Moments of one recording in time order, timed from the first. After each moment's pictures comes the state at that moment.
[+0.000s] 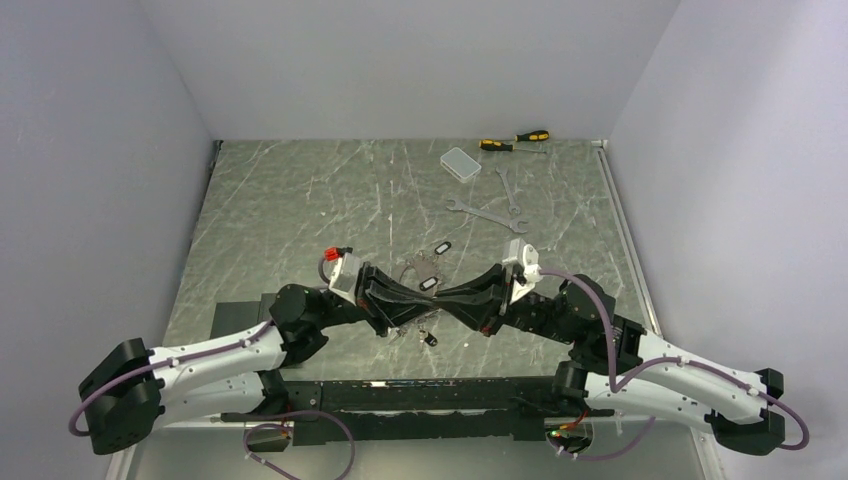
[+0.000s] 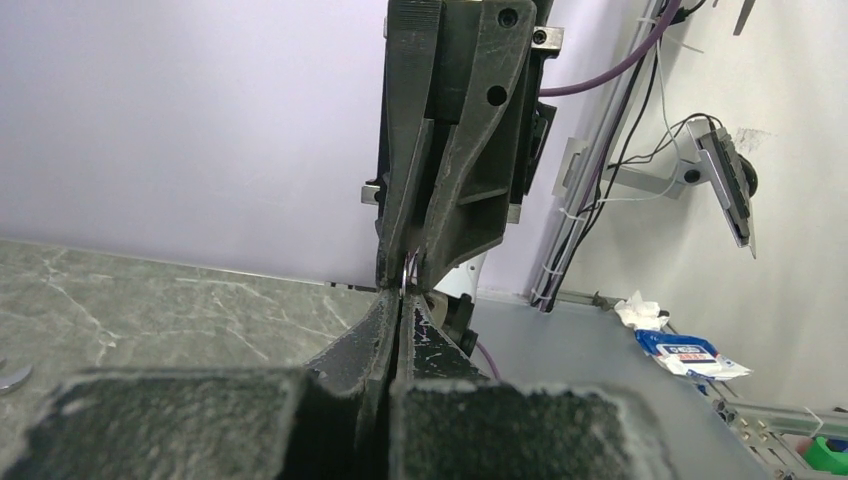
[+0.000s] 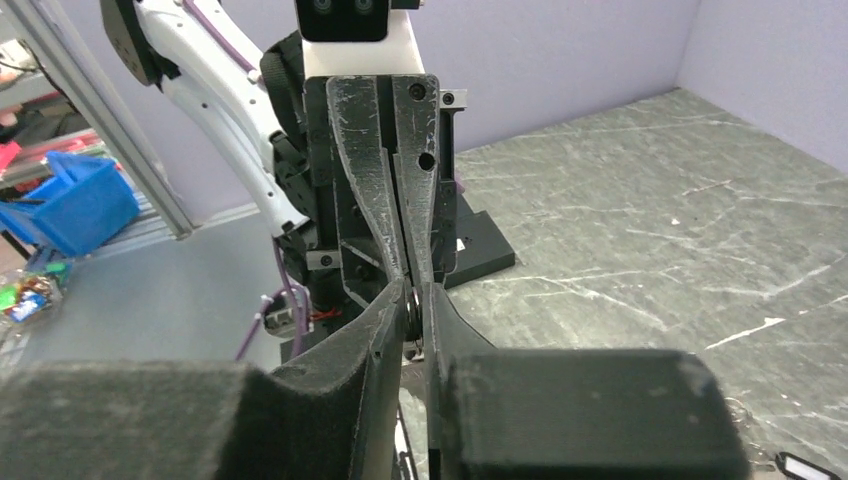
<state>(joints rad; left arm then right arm) -1.00 0.97 0.42 1.08 0.50 -0.48 1.17 0.60 0.70 0.05 -0.11 0.18</state>
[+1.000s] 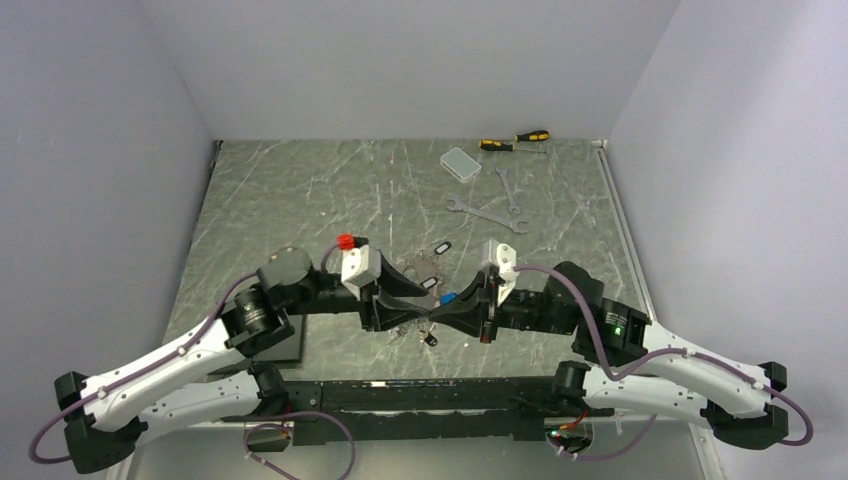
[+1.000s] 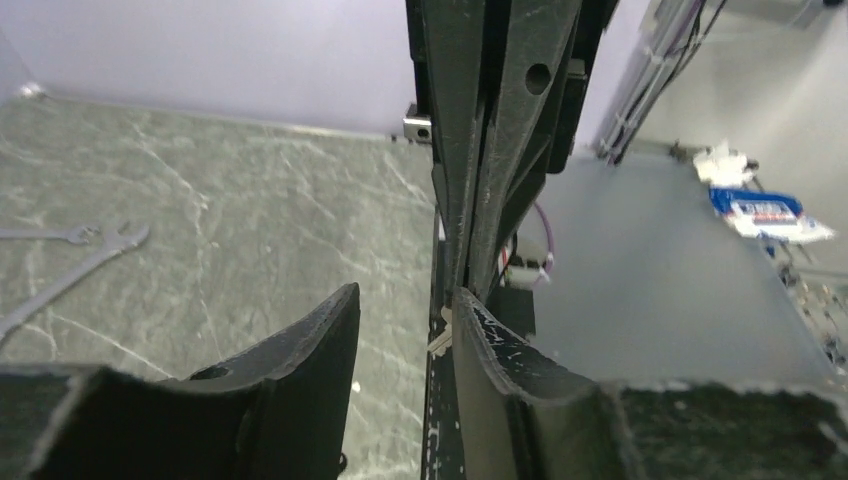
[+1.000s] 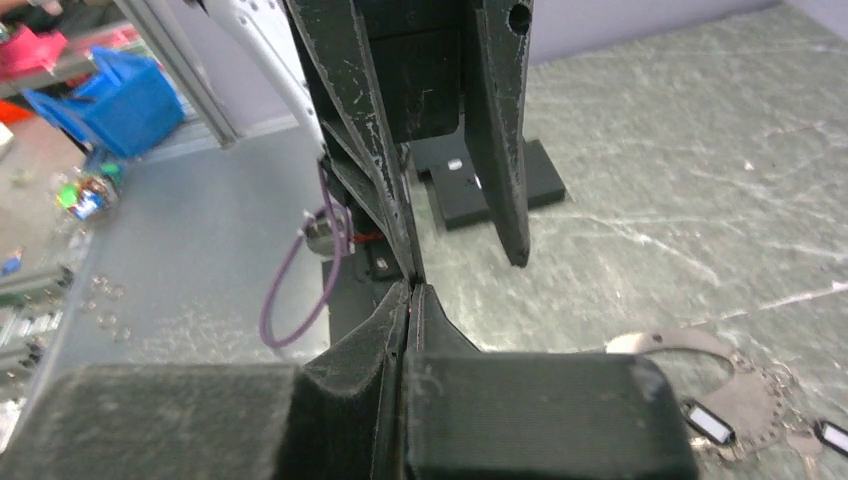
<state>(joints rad) -1.00 0.78 0.81 0.05 0.50 -0.14 1.17 0.68 0.86 -0.20 -0.25 0.16</state>
